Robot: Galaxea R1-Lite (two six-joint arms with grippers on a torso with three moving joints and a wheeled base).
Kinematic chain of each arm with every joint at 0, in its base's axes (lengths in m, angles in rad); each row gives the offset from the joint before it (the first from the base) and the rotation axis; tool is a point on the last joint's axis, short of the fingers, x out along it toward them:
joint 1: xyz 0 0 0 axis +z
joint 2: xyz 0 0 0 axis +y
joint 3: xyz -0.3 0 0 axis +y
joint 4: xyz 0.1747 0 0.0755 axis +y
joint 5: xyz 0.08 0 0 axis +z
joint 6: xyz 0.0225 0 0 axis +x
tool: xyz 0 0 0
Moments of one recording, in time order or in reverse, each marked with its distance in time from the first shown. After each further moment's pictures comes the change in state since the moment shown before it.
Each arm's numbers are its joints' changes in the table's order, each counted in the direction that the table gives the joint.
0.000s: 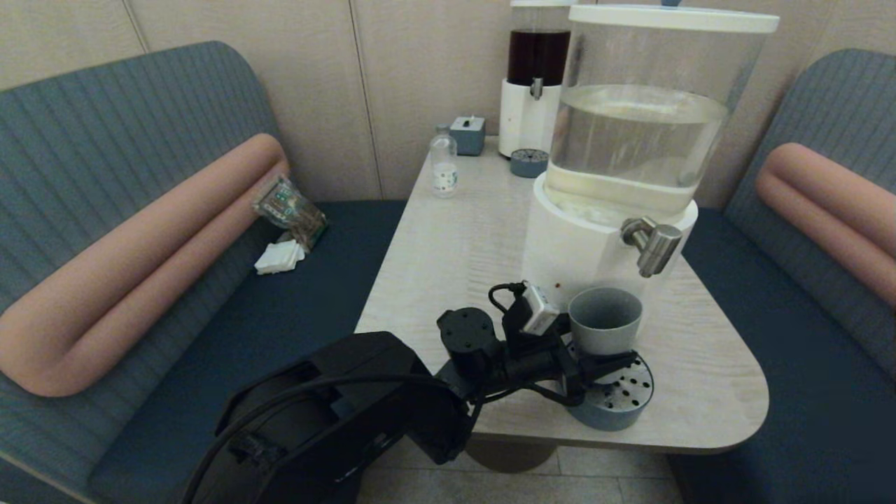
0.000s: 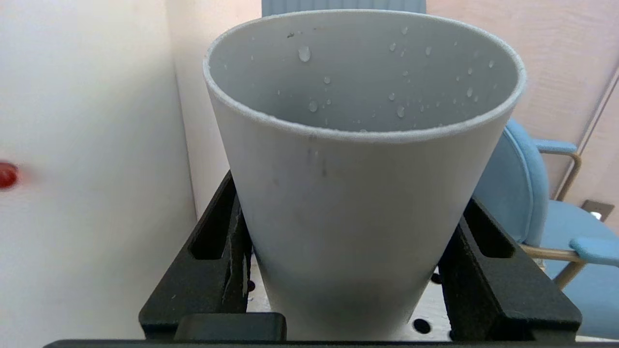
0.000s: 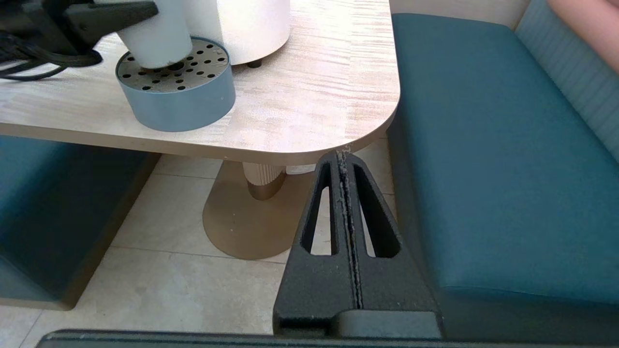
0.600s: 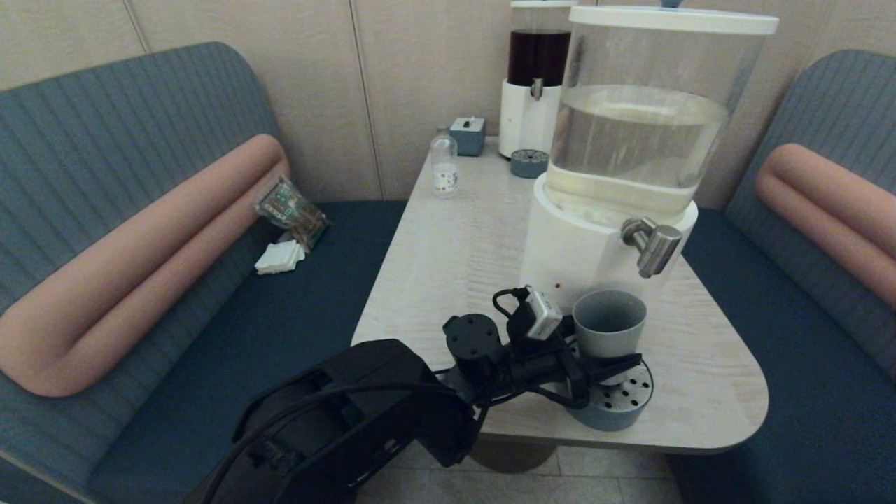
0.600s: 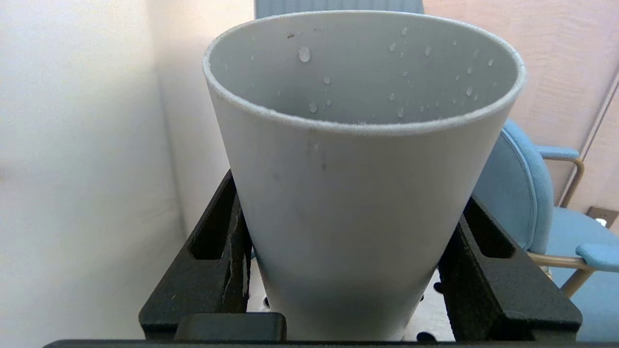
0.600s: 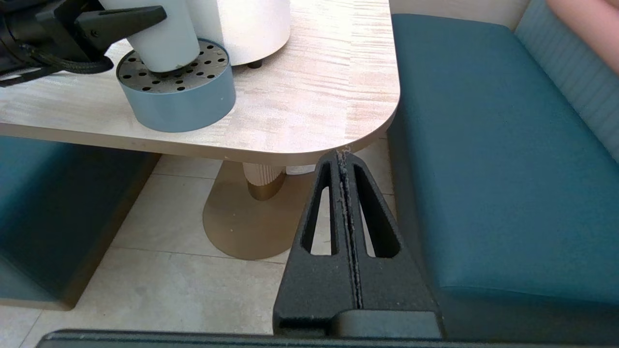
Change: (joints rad) left arm -0.010 0.048 -0.049 -0.004 0.006 0.000; right arm 0.000 0.000 0.000 0.000 0.000 0.000
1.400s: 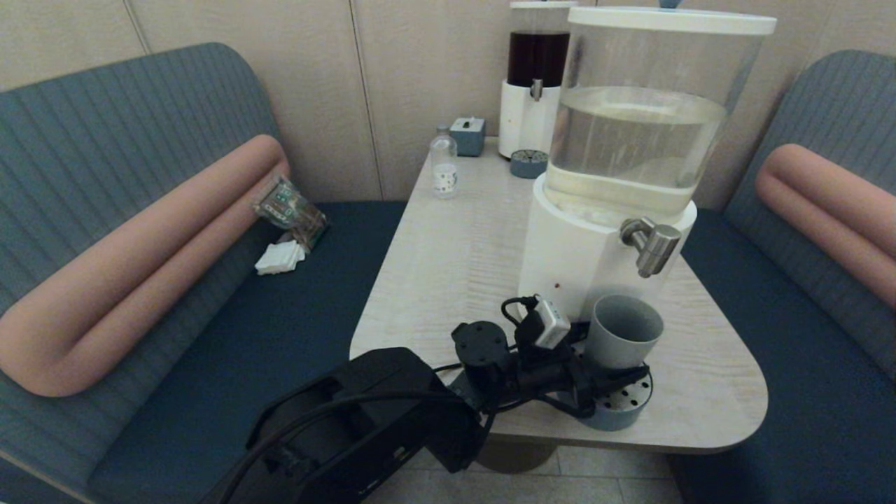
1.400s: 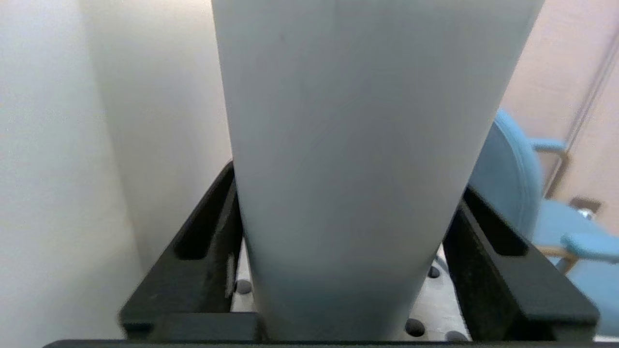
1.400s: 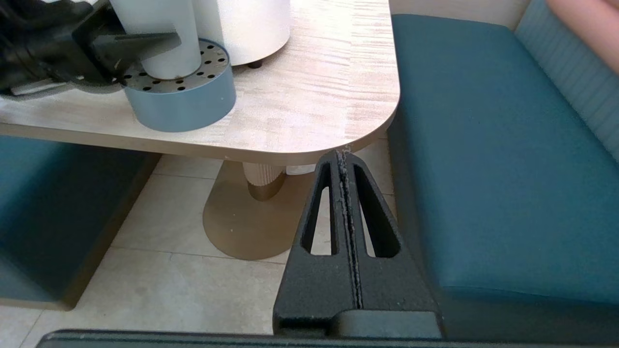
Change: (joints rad) left arm -0.010 0.034 -0.034 0.014 -0.001 -0.002; right arm 0.000 0.000 0.000 0.000 0.000 0.000
